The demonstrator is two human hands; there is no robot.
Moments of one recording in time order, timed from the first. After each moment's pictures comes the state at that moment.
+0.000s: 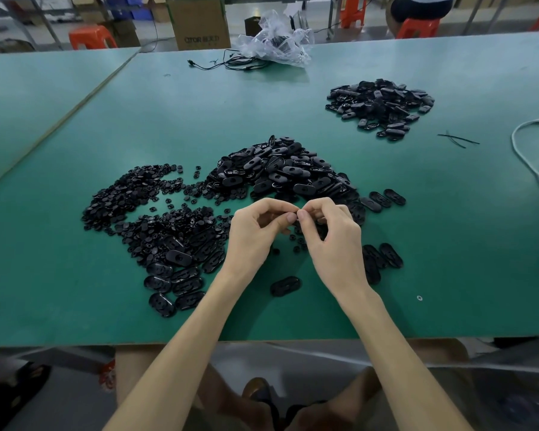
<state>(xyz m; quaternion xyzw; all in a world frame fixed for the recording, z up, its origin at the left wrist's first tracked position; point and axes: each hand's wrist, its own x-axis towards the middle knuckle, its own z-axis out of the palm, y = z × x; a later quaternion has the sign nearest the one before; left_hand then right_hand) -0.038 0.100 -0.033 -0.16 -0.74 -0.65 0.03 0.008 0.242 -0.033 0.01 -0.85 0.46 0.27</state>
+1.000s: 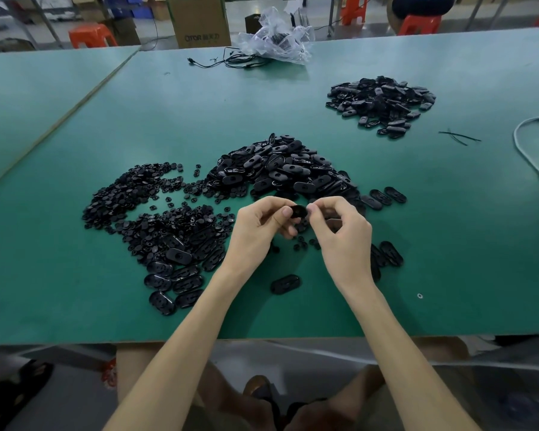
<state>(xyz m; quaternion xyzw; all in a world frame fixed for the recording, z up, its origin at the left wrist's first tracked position) -0.040 0.100 -0.034 -0.18 -0.72 -0.67 0.00 0.004 0.251 -0.038 -0.07 -0.80 0.54 0.25</state>
